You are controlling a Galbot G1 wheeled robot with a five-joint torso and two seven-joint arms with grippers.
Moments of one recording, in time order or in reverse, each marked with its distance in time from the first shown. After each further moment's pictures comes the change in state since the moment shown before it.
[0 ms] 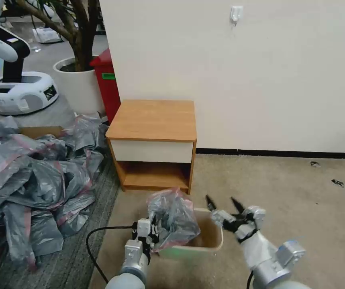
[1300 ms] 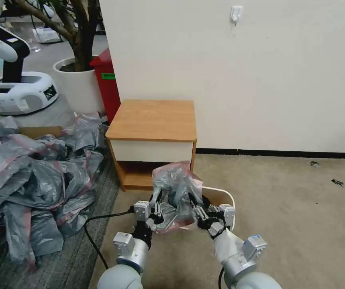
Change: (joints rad) left arm -0.005 -0.002 -0.030 -0.108 -0.059 -0.082 0.144; right arm 0.147 0.089 -0.076 -0.080 -0.112 0.028 0.016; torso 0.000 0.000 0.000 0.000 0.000
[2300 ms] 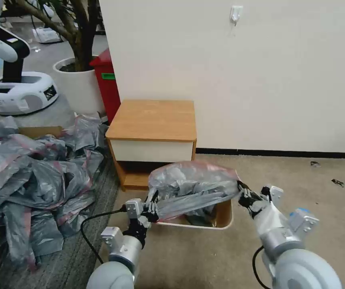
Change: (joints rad) left arm 0.014 0.008 -0.077 -0.070 -0.289 0.132 -0.020; right arm 0.044 -0.122 0.197 0.257 0.417 -0.317 0.510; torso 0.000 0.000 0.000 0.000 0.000
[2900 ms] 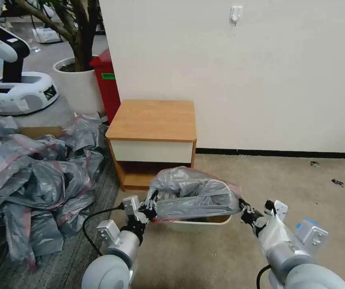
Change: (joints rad) left arm -0.035 0.006 -0.032 -0.010 -0.133 0.057 -0.035; right arm -0.063 -0.002 -0.011 0.031 0.112 -0.051 0.113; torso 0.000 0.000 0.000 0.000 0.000
